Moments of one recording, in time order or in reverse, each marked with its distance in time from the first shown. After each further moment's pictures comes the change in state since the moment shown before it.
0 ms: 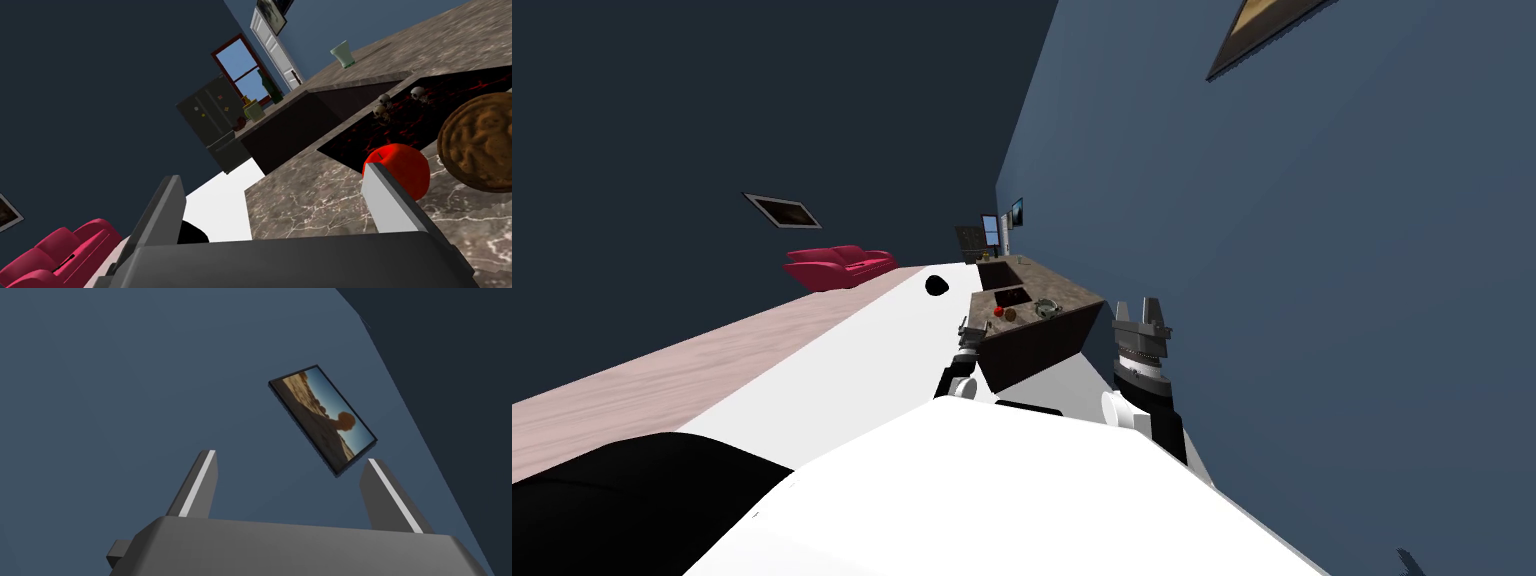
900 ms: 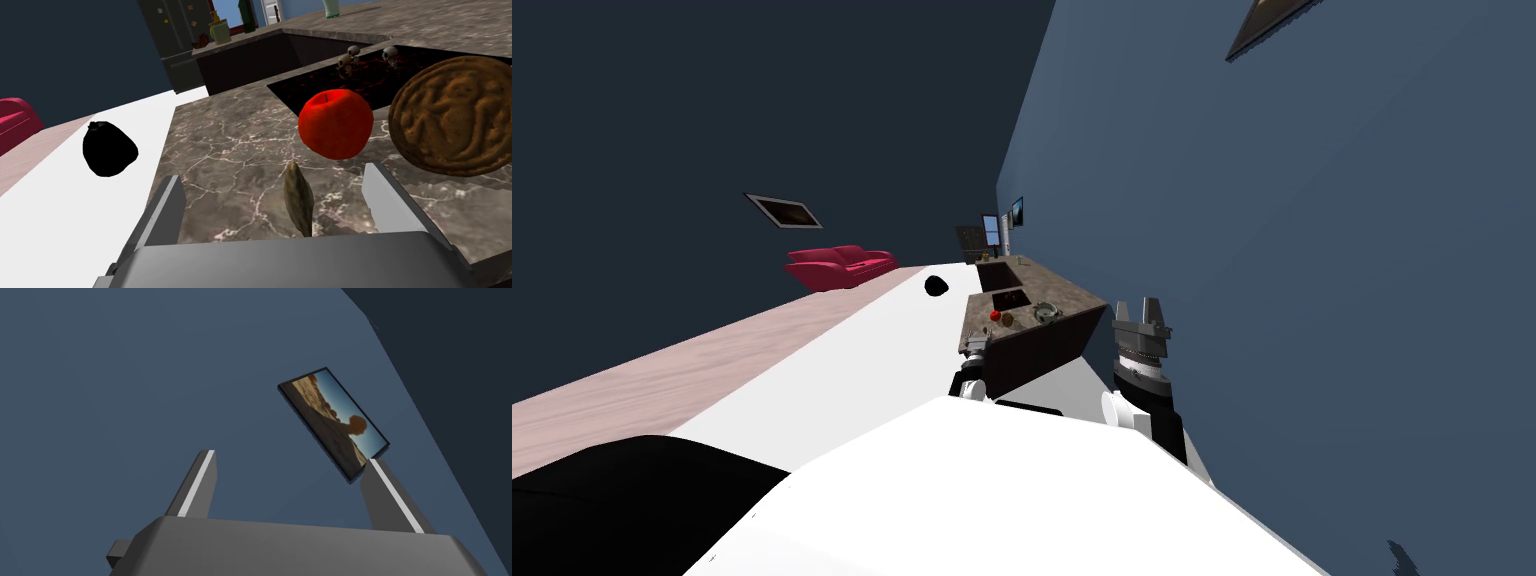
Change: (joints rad) left arm -0.061 -0.081 -0.014 0.223 0.167 -0.009 0.174; right arm 0.000 0.000 0.000 0.000 0.000 0.000 0.000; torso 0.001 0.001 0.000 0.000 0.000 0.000
